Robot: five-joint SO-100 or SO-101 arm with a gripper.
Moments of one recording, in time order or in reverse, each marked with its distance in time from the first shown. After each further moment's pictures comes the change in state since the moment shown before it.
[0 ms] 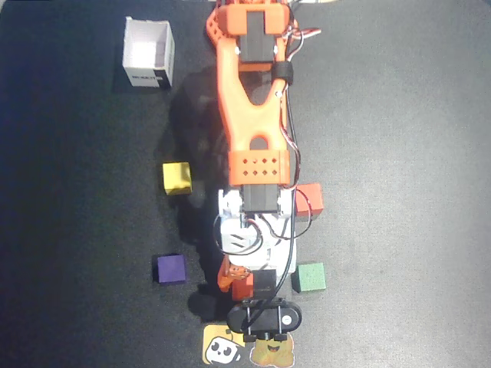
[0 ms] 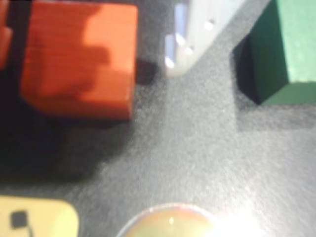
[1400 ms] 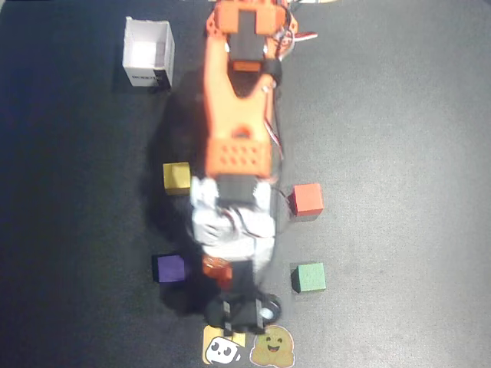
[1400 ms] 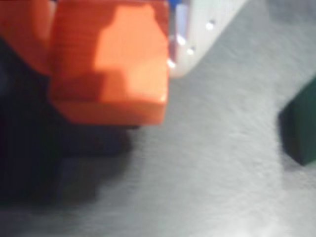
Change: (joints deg) arm 5.7 3.3 -9.8 16.4 -8.3
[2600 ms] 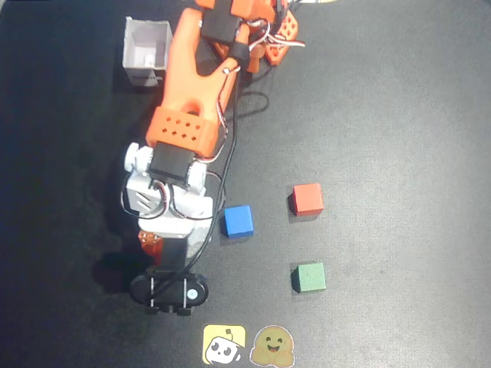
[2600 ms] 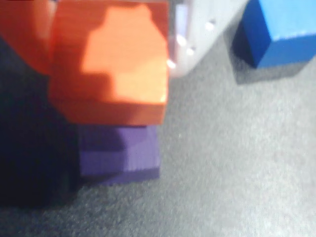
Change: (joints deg) arm 12.1 3.8 3.1 1.7 -6.6
